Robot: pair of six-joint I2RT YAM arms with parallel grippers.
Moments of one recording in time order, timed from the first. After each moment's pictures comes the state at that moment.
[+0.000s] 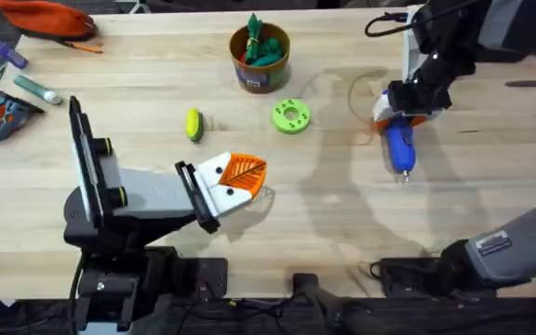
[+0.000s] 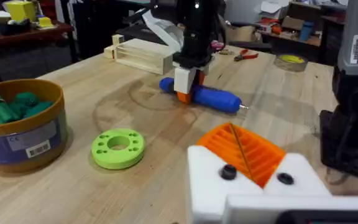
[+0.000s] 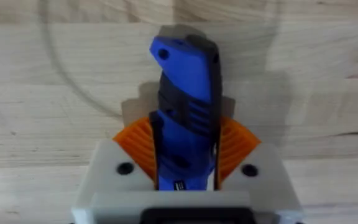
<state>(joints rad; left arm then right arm) 0.00 0.01 0.01 -0.11 1.08 0.03 0.05 1.82 1.23 -0.93 0.05 0.07</state>
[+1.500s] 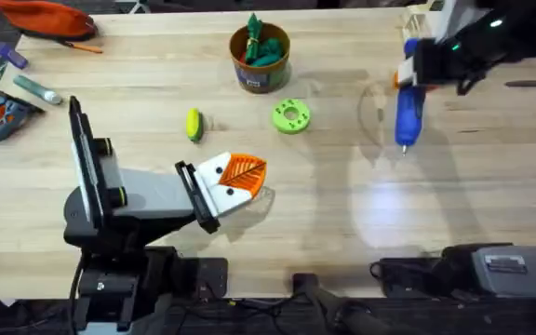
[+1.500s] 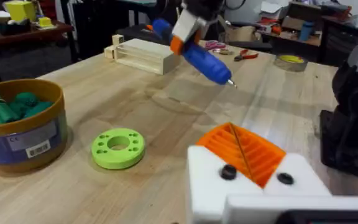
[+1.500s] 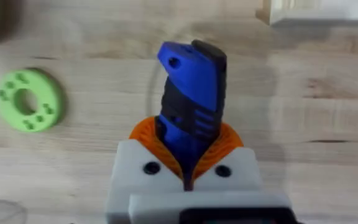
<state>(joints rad) 0.00 0.01 0.01 -0.11 1.08 0.03 0.05 1.51 1.23 -0.88 -0.02 0.07</state>
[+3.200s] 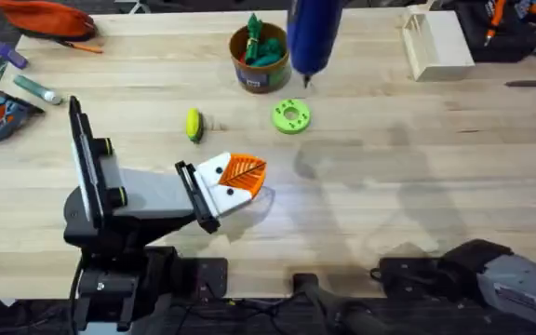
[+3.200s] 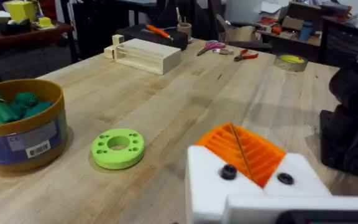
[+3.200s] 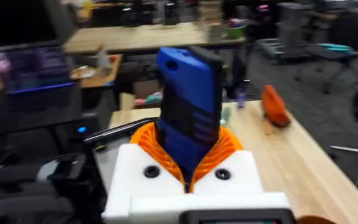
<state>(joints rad) 0.00 0.01 0.01 -0.11 1.08 0.03 0.39 1.15 1.23 0.00 -1.04 0.05</state>
